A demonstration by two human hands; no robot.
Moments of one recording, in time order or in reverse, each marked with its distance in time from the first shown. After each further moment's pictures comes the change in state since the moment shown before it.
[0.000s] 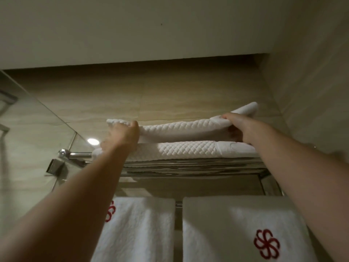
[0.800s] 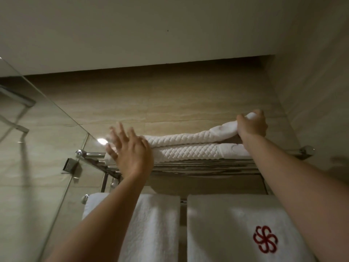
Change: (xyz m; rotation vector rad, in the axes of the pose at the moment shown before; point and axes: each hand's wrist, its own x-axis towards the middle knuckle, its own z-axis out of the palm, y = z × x) left_hand -0.050 -0.029 0.009 0.277 0.284 0.337; right_hand -0.014 0.009 0.008 0.217 0.556 -0.274
